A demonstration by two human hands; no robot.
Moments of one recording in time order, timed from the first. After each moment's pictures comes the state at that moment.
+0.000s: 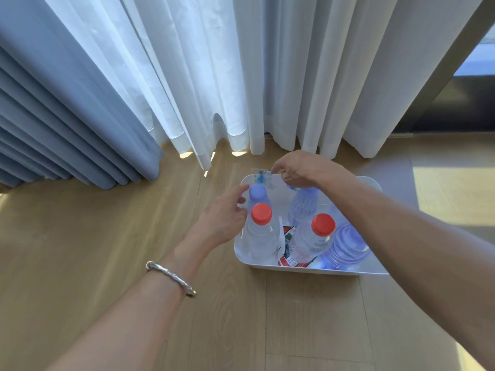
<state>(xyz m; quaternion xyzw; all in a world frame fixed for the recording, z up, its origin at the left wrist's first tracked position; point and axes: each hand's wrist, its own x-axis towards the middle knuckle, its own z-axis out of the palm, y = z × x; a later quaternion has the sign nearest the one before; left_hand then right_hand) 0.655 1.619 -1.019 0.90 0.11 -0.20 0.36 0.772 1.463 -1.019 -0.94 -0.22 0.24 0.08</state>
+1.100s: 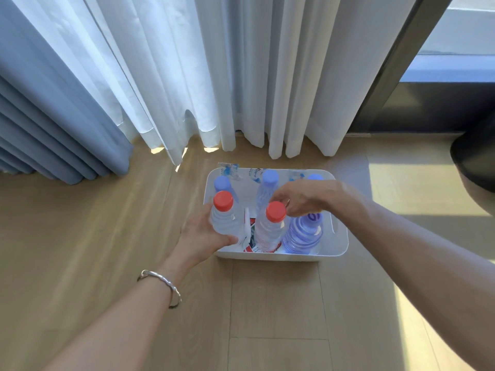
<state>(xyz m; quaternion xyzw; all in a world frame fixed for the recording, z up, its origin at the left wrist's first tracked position) 0.617 1.590 -1.065 0.89 0.17 -0.15 0.41 0.713 1.386 -1.002 -0.89 -0.25 0.38 0.05</state>
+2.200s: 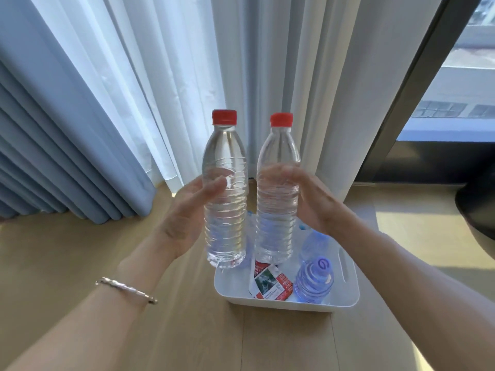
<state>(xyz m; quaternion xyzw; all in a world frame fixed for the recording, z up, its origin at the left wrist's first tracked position) 0.652 1.618 -0.930 0.66 0.01 -0.05 0.75 0.723 1.407 -0.943 -0.63 -0.17 0.24 0.72</state>
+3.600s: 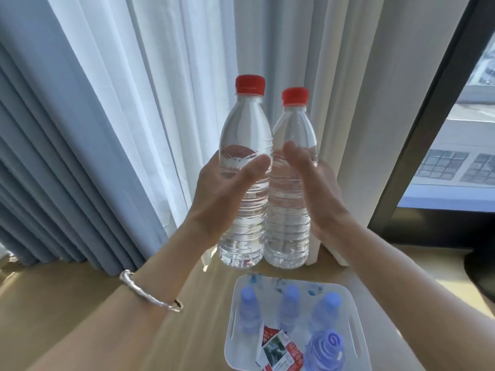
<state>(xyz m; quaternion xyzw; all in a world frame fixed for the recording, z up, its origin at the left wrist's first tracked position) 0.682 1.589 -0.785 0.72 -0.08 0.18 0.67 0.730 1.445 -0.796 -0.69 -0.14 -0.01 0.71</state>
